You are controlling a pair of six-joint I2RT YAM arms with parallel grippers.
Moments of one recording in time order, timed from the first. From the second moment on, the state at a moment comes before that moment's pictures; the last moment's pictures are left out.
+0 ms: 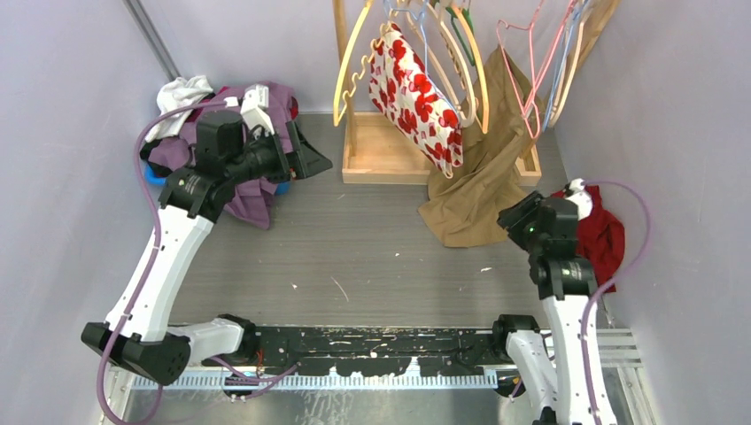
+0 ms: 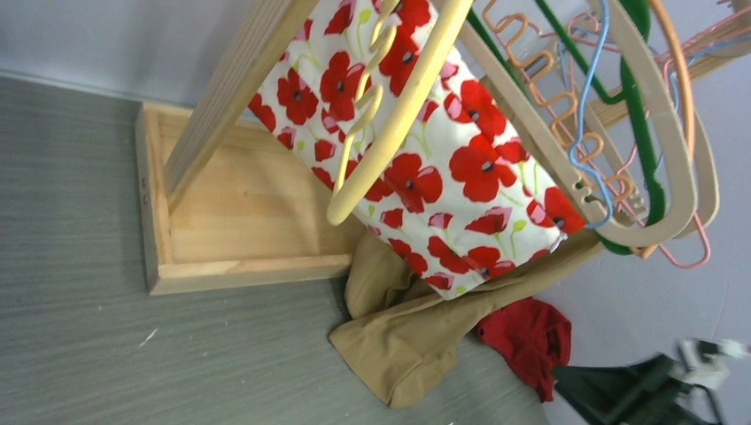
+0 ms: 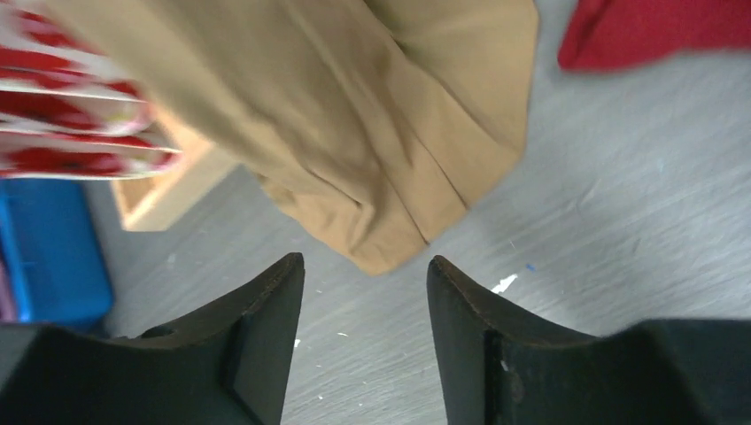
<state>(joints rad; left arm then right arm) -0.33 1.21 1.49 -0.70 0.41 -0.53 -0.06 0.65 0.90 -0.75 0.10 0.67</state>
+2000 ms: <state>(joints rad) -0.32 0.73 0.44 -0.12 -0.33 -0.09 -0.06 0.46 0.41 -0.20 0.29 0.38</state>
